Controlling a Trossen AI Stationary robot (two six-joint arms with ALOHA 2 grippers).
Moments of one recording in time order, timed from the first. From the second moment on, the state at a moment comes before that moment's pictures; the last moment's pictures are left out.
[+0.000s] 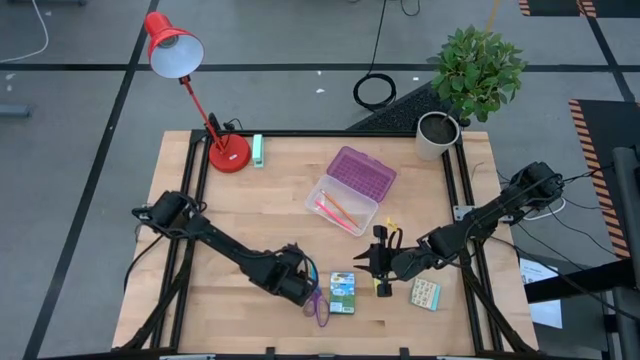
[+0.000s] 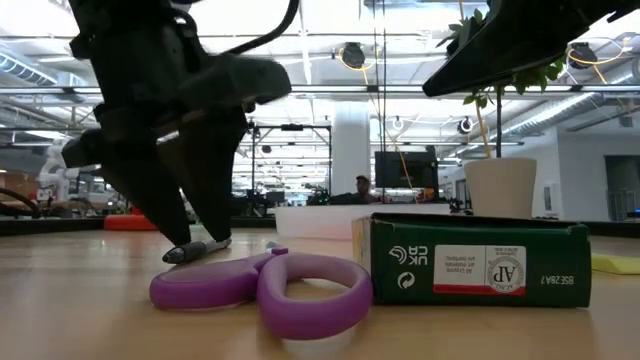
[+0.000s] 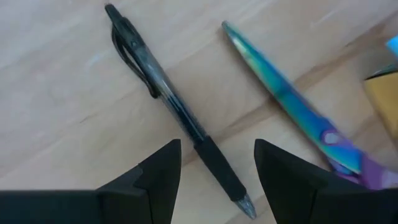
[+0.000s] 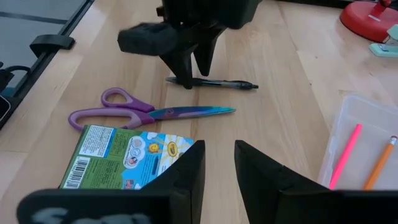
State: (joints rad) left arm -0.48 1.97 1.28 -0.68 -0.30 -1.46; right arm 0.52 1.42 0.72 0.06 0.44 0.22
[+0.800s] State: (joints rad) left arm -0.48 2.00 1.28 -0.69 -0.30 -1.45; right arm 0.53 1.42 0.72 0.07 0.44 0.22
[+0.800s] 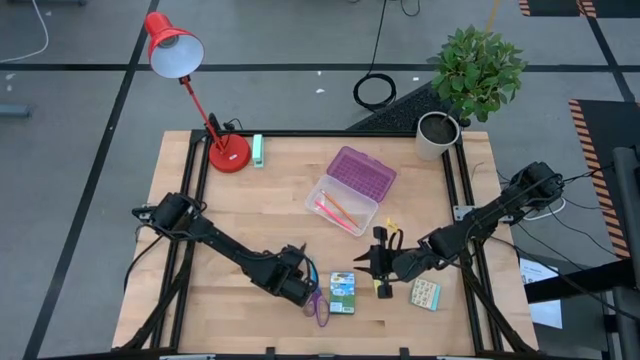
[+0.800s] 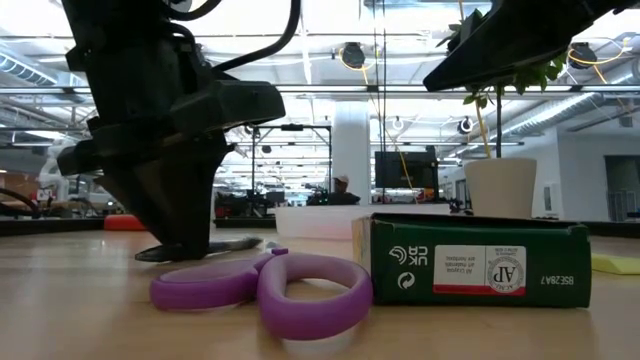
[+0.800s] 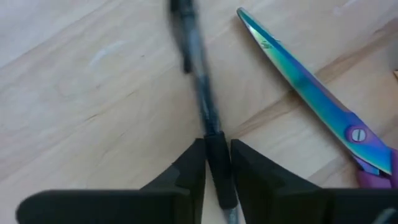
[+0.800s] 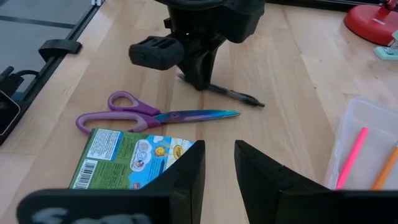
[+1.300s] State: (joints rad) left arm -0.48 1.99 1.28 -0.73 -0.30 -1.37; right arm 0.54 1.42 0.72 0.07 0.44 0.24
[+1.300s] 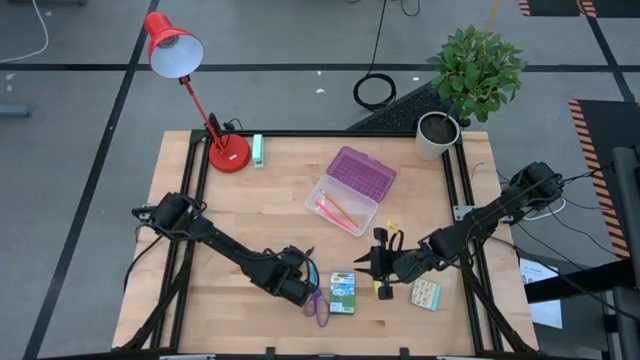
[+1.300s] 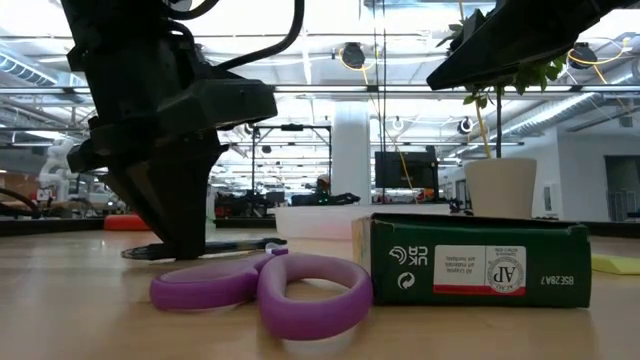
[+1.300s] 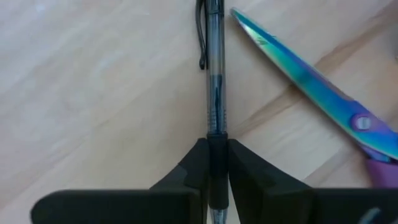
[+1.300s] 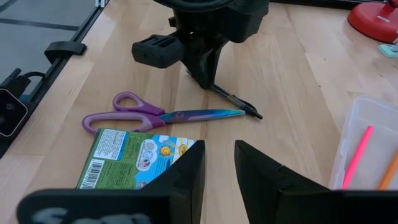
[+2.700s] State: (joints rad) left arm -0.48 1.36 1.28 -0.51 -0.73 -0.38; right arm 0.50 1.42 0.72 0.40 0.44 0.15
